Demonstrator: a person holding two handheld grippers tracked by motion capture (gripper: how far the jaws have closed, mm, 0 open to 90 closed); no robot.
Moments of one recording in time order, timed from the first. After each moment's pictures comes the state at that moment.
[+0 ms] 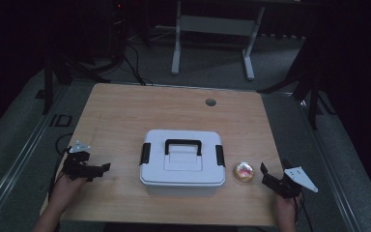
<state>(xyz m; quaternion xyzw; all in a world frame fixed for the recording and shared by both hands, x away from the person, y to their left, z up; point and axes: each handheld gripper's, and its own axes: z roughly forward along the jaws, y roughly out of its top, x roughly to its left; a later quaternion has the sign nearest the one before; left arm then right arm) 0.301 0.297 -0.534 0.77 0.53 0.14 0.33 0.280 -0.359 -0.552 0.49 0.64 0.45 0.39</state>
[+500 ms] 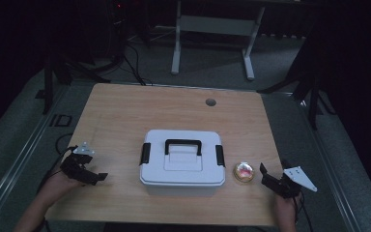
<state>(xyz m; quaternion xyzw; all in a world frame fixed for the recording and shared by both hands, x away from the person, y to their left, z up) 0.305 0.304 -0.528 0.87 0.41 0.09 0.27 0.281 -0.358 -0.552 0.49 0.64 0.45 0.39</state>
